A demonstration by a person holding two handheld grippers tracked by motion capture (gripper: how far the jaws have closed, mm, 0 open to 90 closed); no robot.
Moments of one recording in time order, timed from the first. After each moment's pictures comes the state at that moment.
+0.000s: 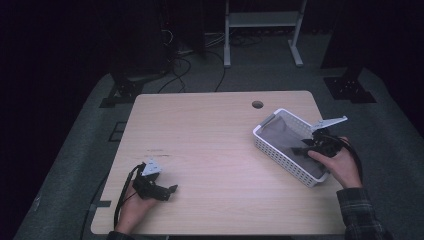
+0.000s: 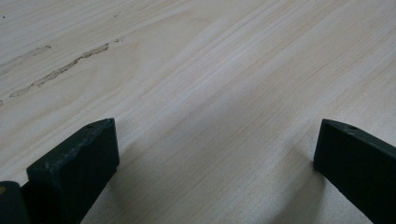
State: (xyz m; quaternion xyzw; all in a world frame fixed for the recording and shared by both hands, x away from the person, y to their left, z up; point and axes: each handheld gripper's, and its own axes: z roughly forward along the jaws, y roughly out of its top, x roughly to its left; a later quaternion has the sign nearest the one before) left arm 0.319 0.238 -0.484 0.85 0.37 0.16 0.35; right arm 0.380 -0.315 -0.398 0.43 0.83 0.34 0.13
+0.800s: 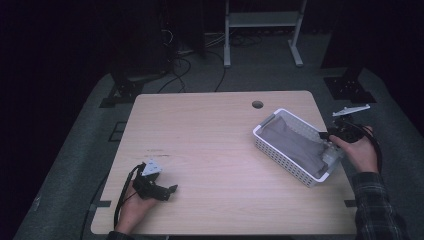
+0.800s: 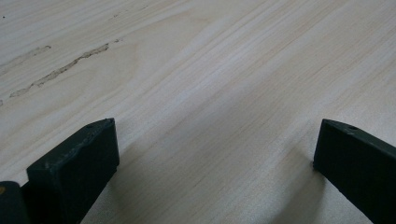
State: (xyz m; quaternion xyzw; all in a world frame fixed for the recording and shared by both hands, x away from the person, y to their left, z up) left arm 0.319 0.238 -0.484 0.84 0.37 0.16 0.35; right arm 0.420 -0.387 -0.402 0.51 0.79 0.27 0.20
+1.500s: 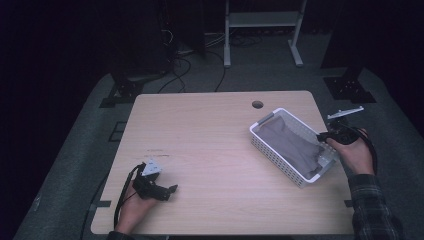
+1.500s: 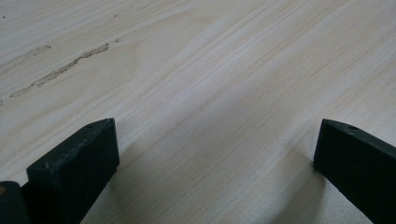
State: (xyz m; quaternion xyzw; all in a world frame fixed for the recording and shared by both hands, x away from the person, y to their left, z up) left arm 0.319 0.238 -0.484 0.84 0.37 0.16 0.35; right arm 0.417 -0.373 -0.407 0.52 0.79 0.27 0.17
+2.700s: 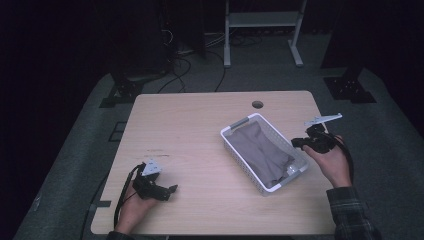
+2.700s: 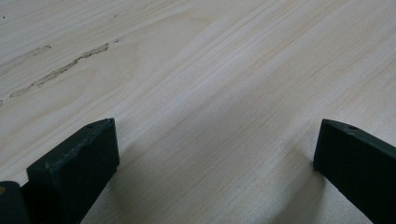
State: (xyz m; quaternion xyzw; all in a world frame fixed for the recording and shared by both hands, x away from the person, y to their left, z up) left arm 0.319 0.238 -0.484 0.84 0.37 0.16 0.35; right arm 0.382 -0.297 -0.390 0.46 0.80 0.34 0.15
